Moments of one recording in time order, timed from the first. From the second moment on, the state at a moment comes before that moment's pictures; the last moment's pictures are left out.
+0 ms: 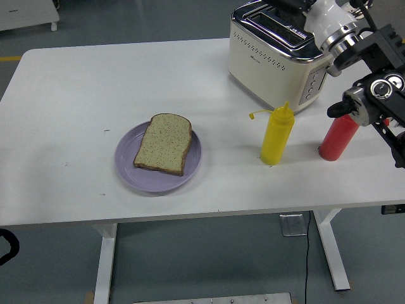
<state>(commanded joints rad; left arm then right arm) -0.03 0.20 -1.69 -1.36 0.41 0.03 -0.22 0.81 -0.43 0.97 1.54 -0.88 -0.21 0.04</state>
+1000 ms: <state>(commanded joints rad) -0.03 0.19 -1.68 -1.37 0.41 0.03 -0.22 0.10 -0.44 1.78 1.65 -0.44 -0.12 0.03</state>
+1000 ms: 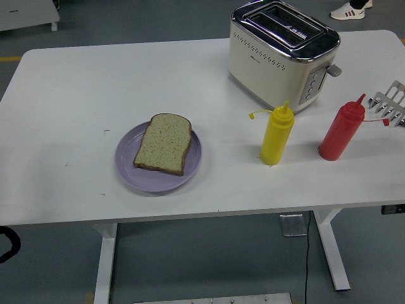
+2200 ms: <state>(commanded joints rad) -0.03 0.19 -1.64 -1.37 0.41 0.03 -0.21 0.00 -0.22 1.94 1.58 -0.47 -0.07 0.02</state>
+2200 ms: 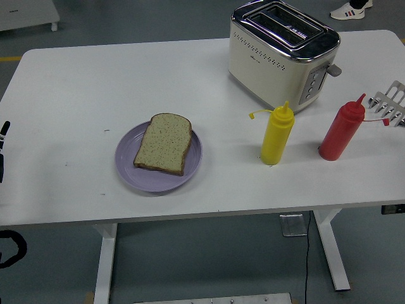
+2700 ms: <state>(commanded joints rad) -0.03 0.19 -1.64 -1.37 0.41 0.03 -0.21 0.00 -0.21 1.95 1.56 -0.47 -0.07 0.01</state>
